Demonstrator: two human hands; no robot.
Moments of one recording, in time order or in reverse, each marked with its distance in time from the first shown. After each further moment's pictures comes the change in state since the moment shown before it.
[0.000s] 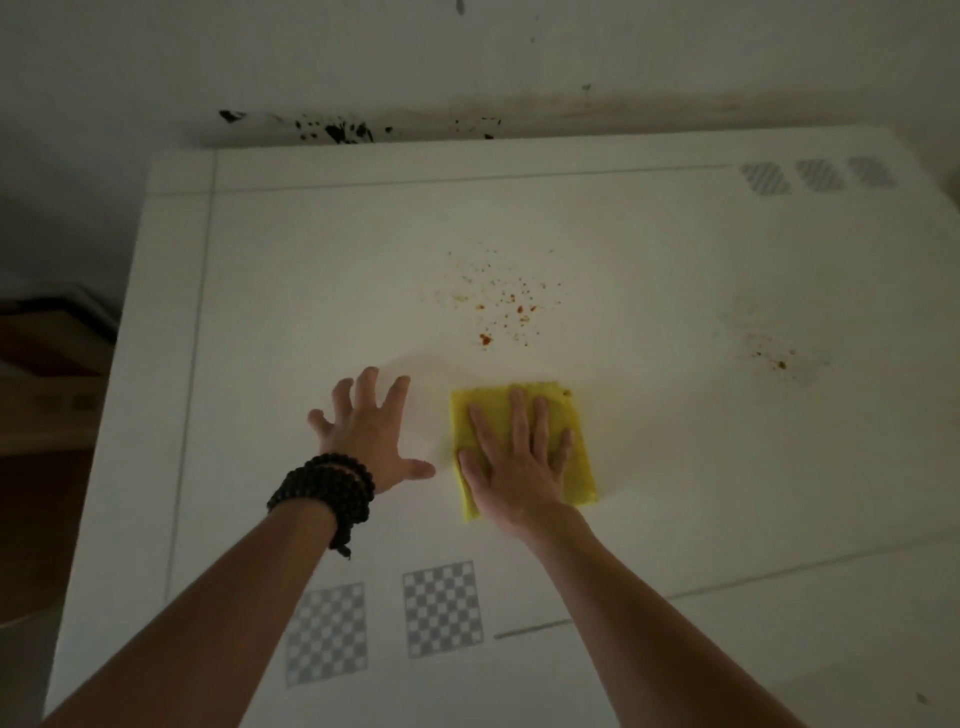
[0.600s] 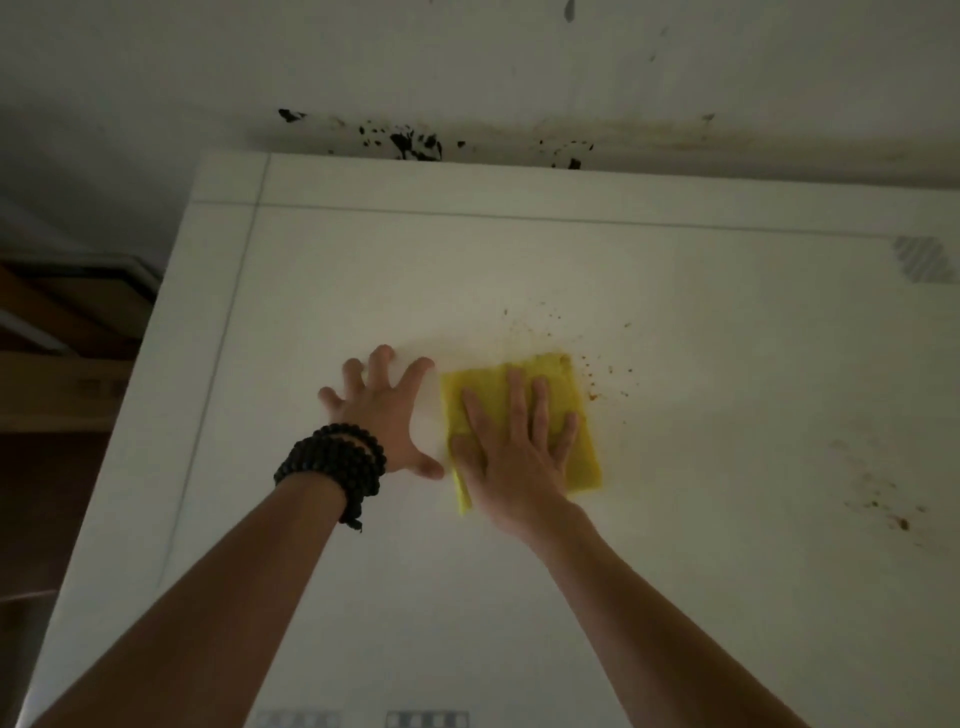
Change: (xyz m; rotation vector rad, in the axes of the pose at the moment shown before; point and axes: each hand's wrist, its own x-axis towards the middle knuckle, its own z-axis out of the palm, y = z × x) left_hand 0.113 -0.027 -0.047 -0.015 -0.087 -0.130; right_hand 0.126 -0.043 -0.058 -0.071 -0.005 -0.203
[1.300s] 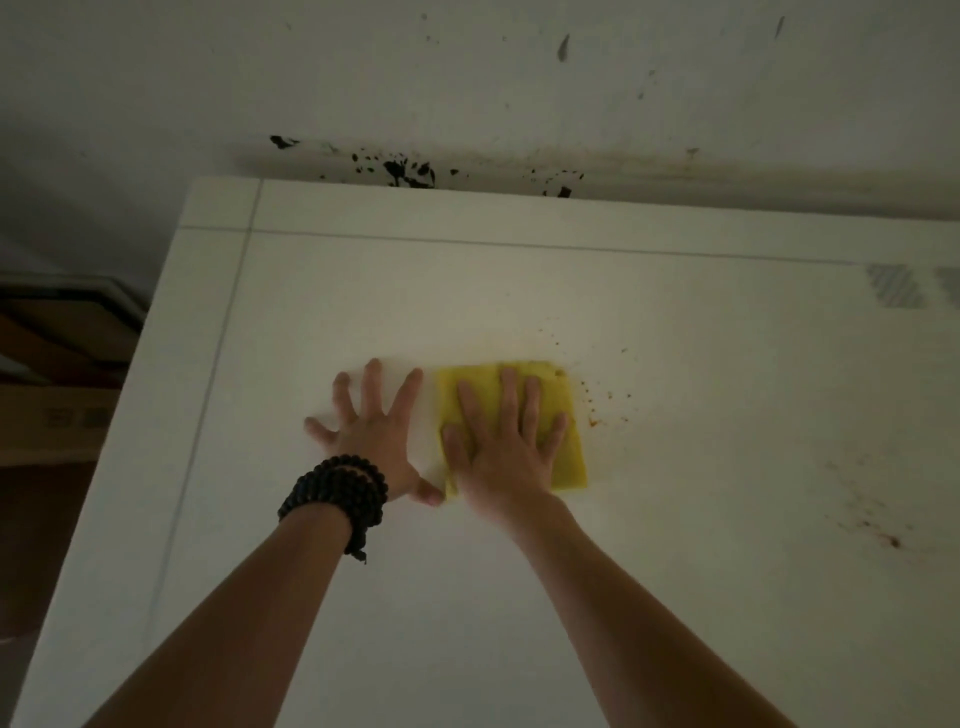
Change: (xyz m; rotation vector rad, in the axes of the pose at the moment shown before) left_hand 0.015 -0.001 -0.001 -0.119 -0.050 -0.063; right_hand 0.040 -0.013 -0.014 -0.003 0.078 0.120
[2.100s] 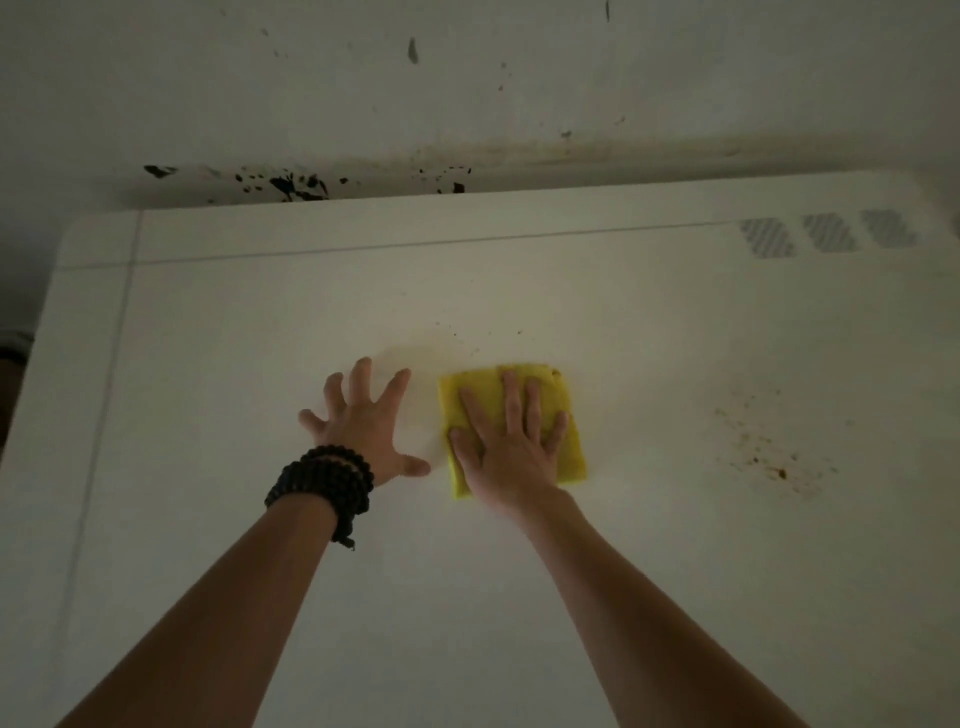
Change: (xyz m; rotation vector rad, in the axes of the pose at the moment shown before) left_hand -0.007 0.086 -0.005 0.085 0.057 0.135; right_hand -0.028 0.104 -0.014 0.078 0.023 0.094
